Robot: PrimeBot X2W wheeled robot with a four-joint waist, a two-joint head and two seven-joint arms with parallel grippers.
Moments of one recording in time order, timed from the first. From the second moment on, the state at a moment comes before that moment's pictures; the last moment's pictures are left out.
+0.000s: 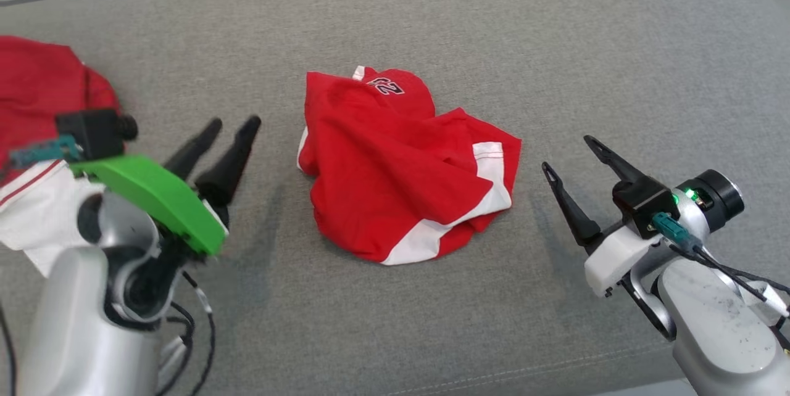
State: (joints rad) left arm -0.43 0.19 -0.15 0.08 -0.85 -0.12 0.42; right arm -0.26 -0.29 0.43 0.26 0.02 0.03 -0.23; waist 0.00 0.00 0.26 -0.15
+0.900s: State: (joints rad) left arm -0.10 0.06 -0.33 0.03 -0.88 -0.11 0.31; right arm -0.38 -0.34 0.52 0.58 0.09 0.12 -0.01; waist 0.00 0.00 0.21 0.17
